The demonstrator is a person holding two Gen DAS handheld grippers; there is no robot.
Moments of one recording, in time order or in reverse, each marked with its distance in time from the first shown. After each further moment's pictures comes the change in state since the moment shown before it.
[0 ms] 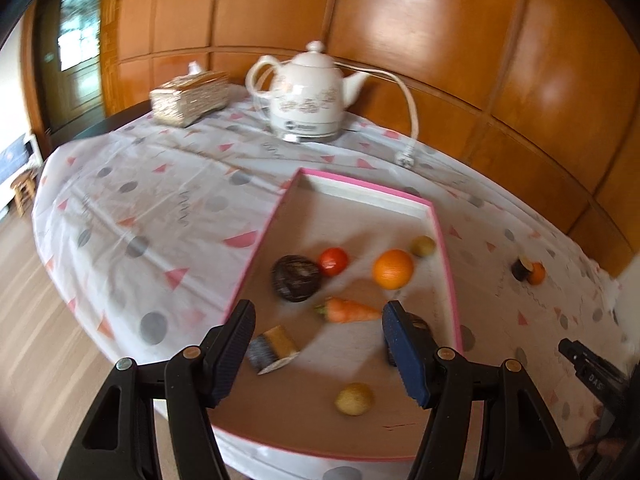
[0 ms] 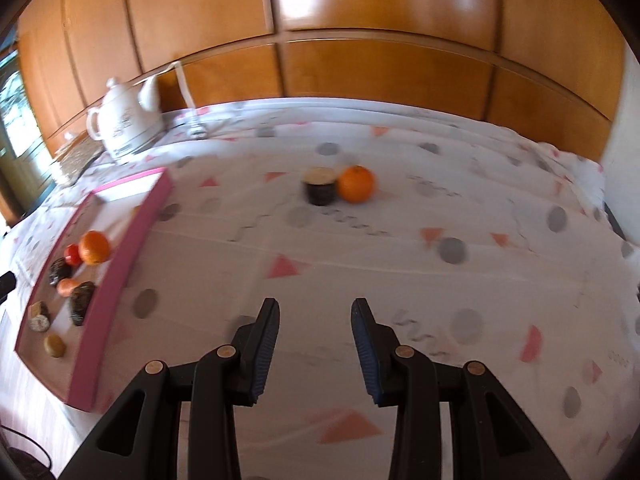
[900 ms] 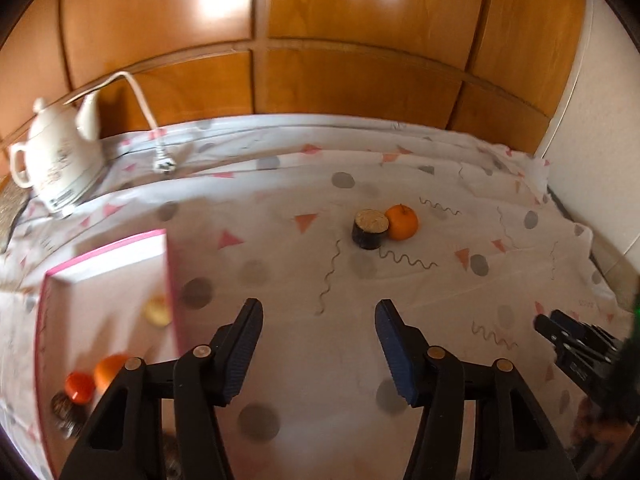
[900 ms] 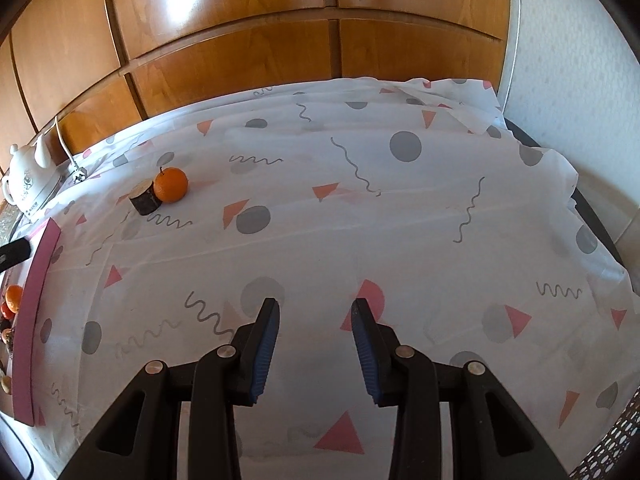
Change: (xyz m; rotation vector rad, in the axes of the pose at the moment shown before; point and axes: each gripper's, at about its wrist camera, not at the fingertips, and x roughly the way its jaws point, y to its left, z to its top) left arm 0.086 -0.219 0.027 0.470 0.155 -0.302; right arm -0.010 -0.123 -0.028 0.254 0.019 -0.197
